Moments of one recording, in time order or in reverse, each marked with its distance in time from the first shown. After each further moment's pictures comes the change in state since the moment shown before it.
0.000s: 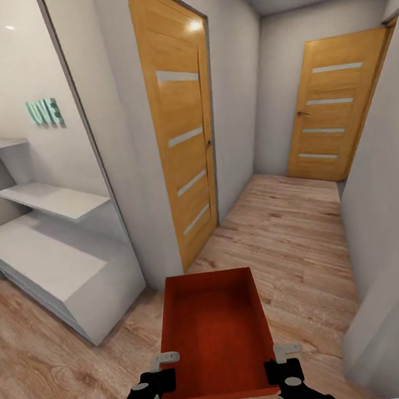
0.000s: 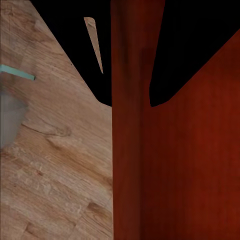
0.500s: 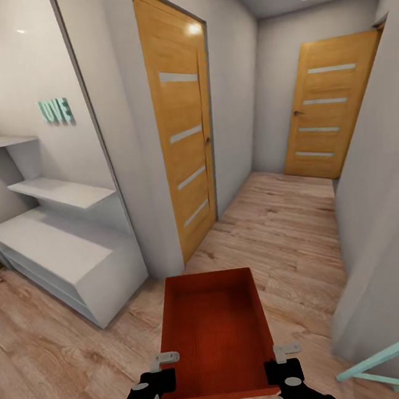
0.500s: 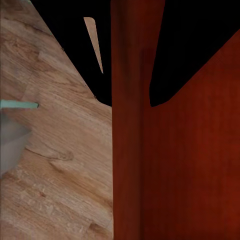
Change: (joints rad) left arm 0.000 0.000 0.000 0.000 0.000 0.001 0.000; right arm 0.000 0.000 0.000 0.000 0.000 0.001 0.000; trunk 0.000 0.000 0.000
